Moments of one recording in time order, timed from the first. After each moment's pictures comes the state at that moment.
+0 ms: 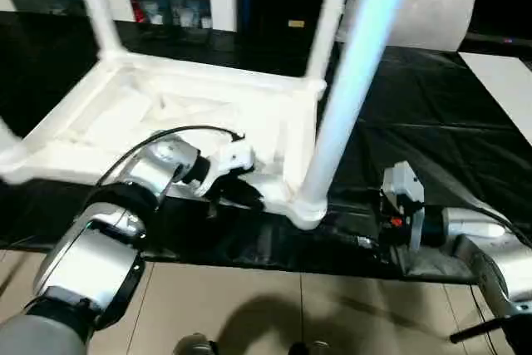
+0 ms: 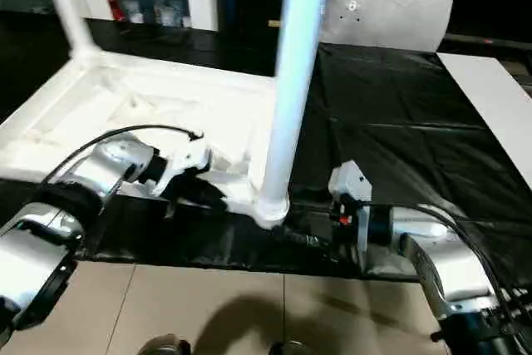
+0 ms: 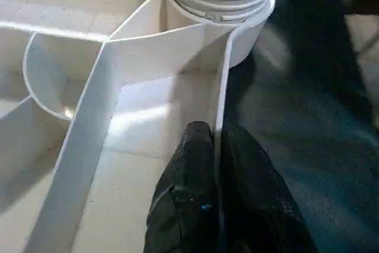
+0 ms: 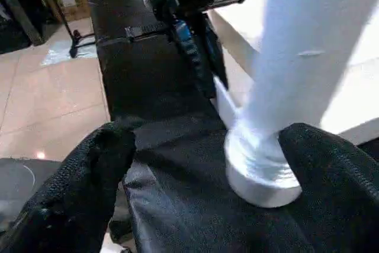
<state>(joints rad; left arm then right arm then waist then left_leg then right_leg) -0.92 0.33 -0.36 1.09 0.05 -0.07 -1.30 -0.20 -0.54 0.09 0.01 0.36 0.31 1.12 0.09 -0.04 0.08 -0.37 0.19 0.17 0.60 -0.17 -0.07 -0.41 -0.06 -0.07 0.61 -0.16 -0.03</state>
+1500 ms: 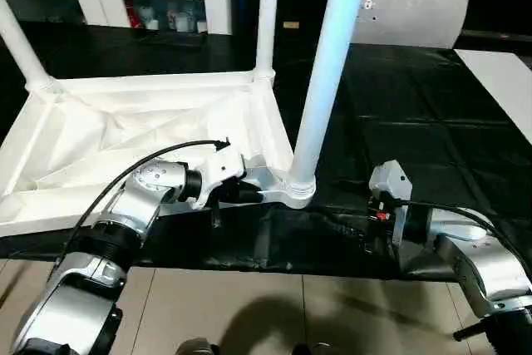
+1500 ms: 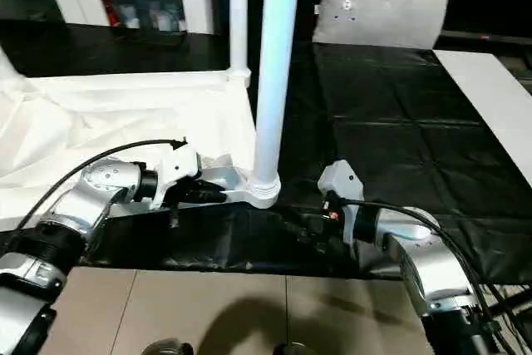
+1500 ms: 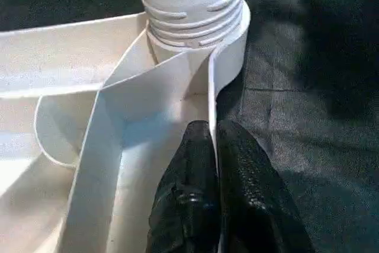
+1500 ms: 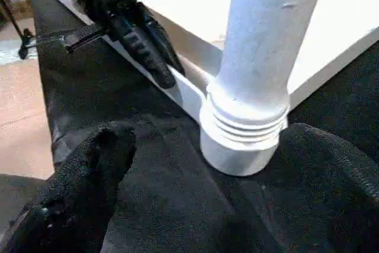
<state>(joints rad) -0.65 0.40 -0.30 0.69 0.06 -0.12 -1.14 -0.23 -0.48 0.12 0.09 0.27 0.21 0.99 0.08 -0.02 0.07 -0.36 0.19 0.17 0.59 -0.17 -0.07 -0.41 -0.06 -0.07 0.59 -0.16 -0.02</state>
